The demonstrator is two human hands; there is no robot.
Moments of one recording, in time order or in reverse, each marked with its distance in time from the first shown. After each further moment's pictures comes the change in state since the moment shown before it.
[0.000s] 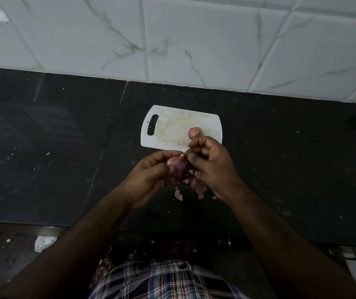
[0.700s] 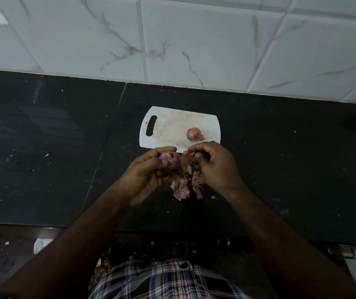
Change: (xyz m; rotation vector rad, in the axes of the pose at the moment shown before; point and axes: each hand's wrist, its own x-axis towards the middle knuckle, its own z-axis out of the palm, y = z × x) left_hand 0.000 0.008 -0.002 -0.122 0.008 -0.029; right_hand 0.005 0.012 -0.014 -0.489 0.098 -0.187
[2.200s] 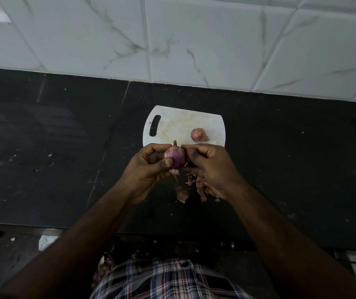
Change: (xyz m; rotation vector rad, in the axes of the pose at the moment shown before) left_hand 0.005 0.008 -0.001 0.058 0.110 0.102; right_hand 0.012 -0.005 0.013 0.632 -0.226 0.251
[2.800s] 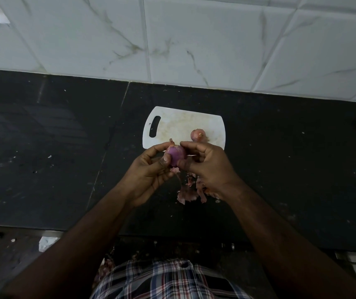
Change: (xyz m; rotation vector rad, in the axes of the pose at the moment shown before) left_hand 0.001 0.001 0.004 -0.095 0.006 -0.076; right_hand 0.000 -0.001 0.001 -0.159 -0.006 -0.073
